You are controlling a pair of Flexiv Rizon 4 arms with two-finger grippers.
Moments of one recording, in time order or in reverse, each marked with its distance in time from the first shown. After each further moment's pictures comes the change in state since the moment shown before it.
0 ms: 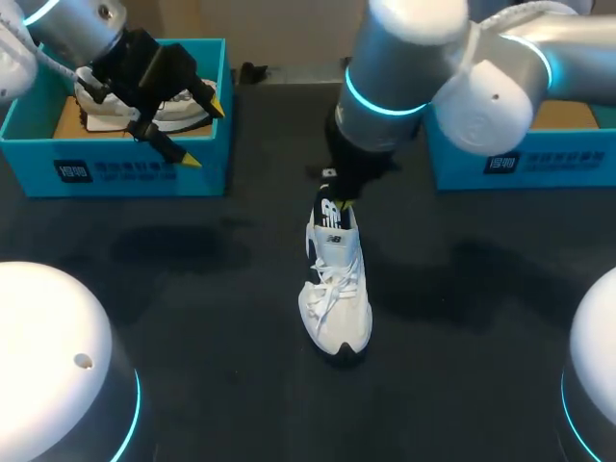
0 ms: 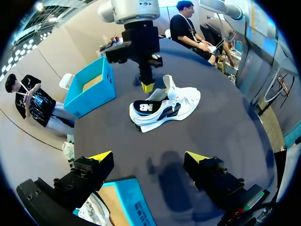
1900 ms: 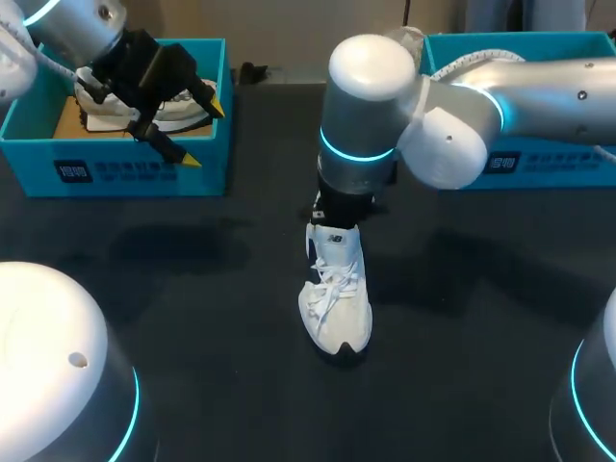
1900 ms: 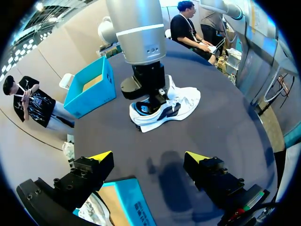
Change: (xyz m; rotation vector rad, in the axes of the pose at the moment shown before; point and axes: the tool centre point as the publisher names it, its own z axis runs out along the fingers) left arm 0.000 0.000 0.000 -0.001 -0.001 0.000; right arm -0.008 -0.021 0.094 0.096 -0.064 0.066
